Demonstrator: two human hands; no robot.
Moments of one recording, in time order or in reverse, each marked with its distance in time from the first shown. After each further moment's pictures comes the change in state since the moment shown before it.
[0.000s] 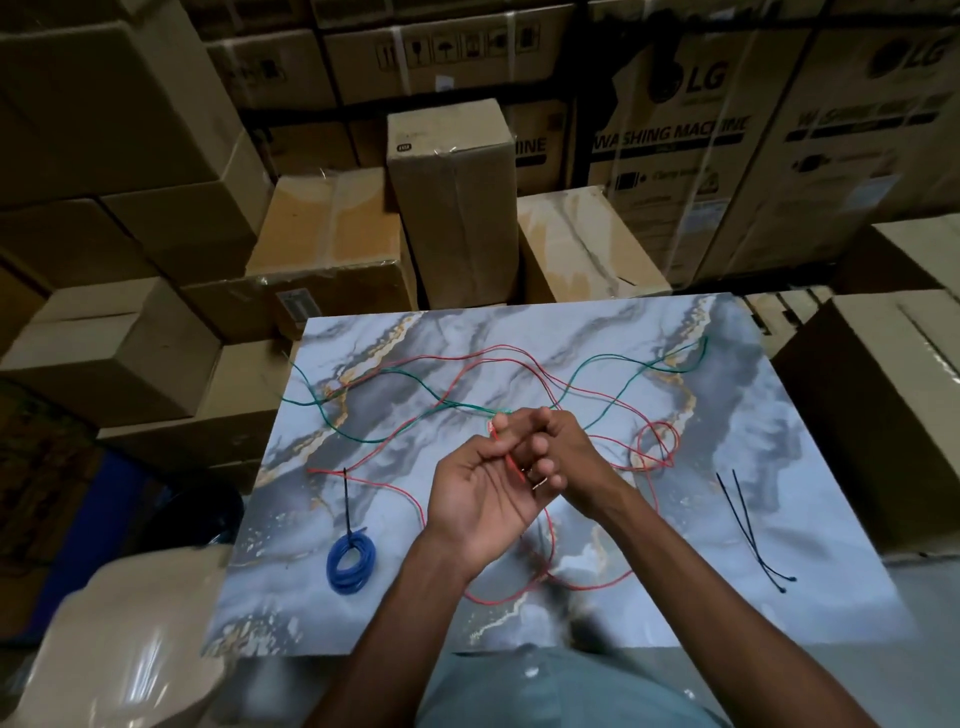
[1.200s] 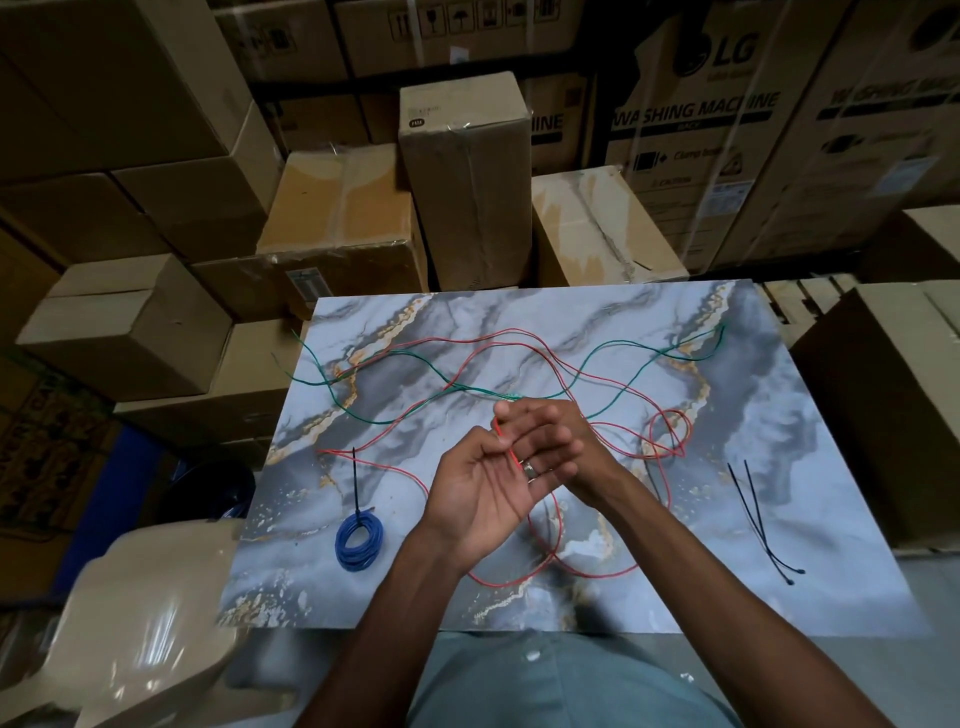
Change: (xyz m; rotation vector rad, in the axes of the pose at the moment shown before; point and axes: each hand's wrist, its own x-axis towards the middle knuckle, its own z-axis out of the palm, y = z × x) left_hand -0.004 0.001 -0.021 0.098 -0.035 0.044; right_hand -0.011 -0.006 0.009 -0.061 -0.049 -0.089
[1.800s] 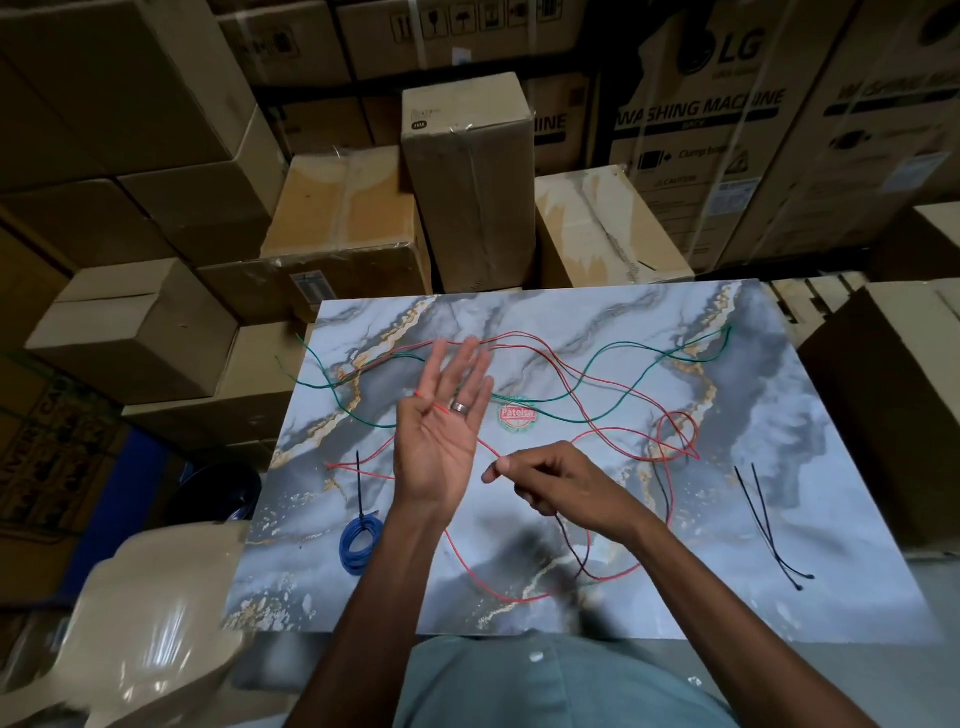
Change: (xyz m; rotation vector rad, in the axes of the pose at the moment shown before) left_hand 0.027 0.040 -0.020 0.000 0.100 0.451; right_hand -0.023 0.009 0.000 -0.265 -0.181 0.096
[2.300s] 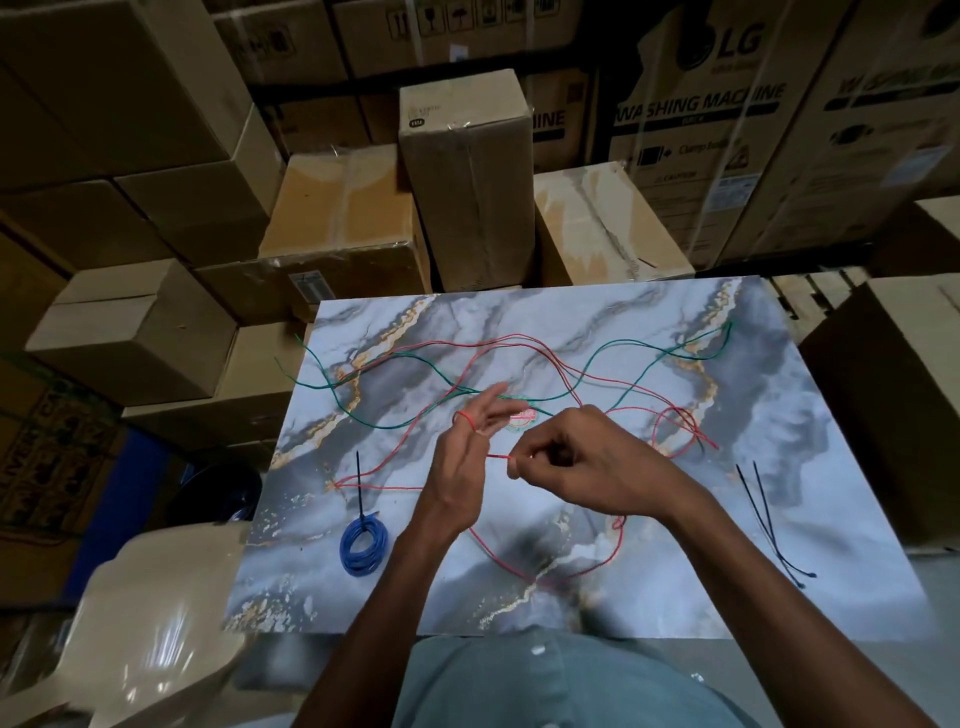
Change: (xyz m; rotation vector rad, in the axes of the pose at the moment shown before) left_hand -0.008 -0.031 -0.031 0.897 -0.197 0.151; right_hand -0.018 -0.069 -0.020 -0.590 -0.016 -0.100
